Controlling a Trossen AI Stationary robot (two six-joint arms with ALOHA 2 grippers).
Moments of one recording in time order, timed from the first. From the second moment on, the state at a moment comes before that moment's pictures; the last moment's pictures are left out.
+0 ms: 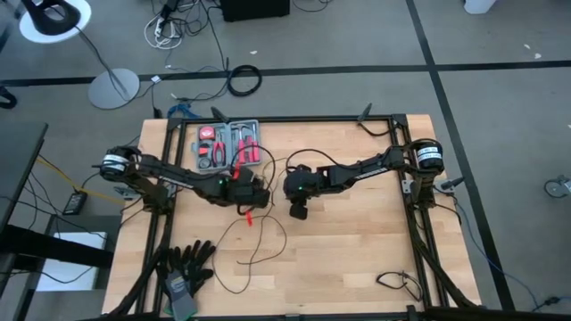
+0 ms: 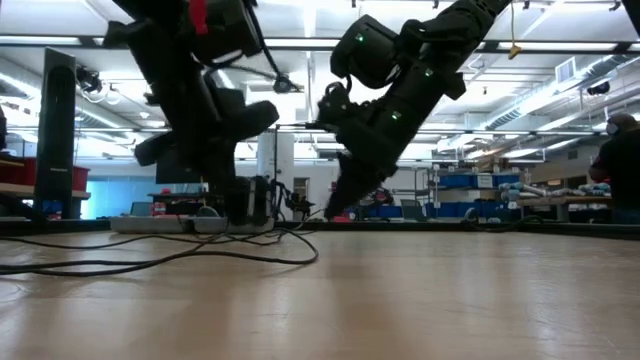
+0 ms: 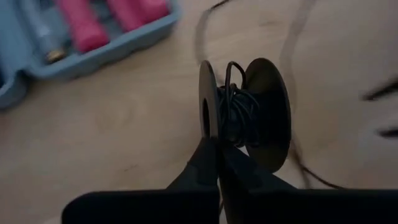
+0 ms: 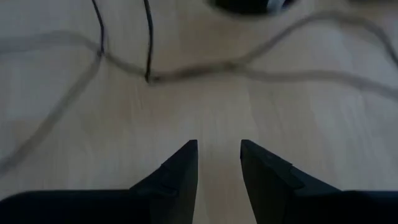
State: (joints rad) left arm -0.10 1.56 0.88 -0.51 -0.54 -1.18; right arm -0.01 1.88 1.11 -0.14 0.11 0.10
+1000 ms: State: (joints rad) left arm -0.14 1.56 0.44 0.94 -0.54 -0.52; right arm 0.11 1.34 0.52 0.15 0.14 0.38
